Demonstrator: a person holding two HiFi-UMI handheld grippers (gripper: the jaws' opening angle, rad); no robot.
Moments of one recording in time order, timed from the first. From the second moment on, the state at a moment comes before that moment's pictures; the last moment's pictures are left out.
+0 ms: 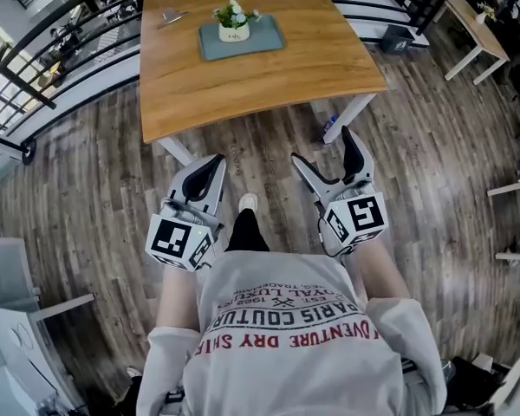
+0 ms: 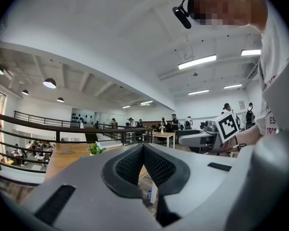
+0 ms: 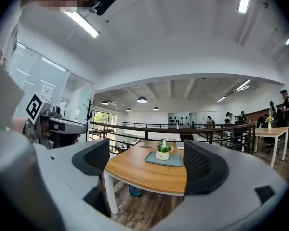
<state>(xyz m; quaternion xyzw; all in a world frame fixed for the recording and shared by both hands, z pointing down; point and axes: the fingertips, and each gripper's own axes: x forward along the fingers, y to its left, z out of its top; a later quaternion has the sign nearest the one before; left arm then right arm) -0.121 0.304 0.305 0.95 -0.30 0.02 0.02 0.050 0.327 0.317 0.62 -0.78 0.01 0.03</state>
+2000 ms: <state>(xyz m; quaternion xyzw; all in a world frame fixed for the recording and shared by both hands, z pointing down) -0.032 -0.175 0.388 0.86 -0.49 0.07 0.11 0.081 -0.227 0.514 0.19 -0.91 0.09 0.34</state>
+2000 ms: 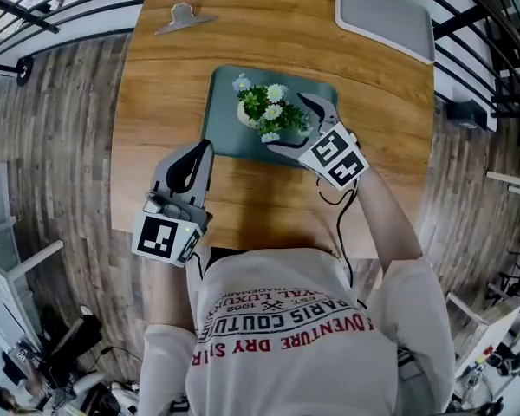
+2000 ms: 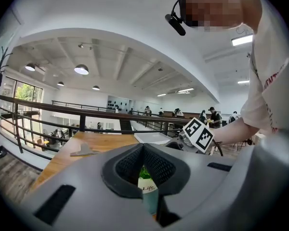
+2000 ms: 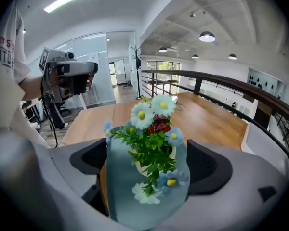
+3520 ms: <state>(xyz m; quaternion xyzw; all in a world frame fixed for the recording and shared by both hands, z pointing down) -0.039 -0.220 0.466 0.86 -0.48 0.08 0.15 0.051 -0.255 0.604 0.13 -0.93 0.09 0.33</state>
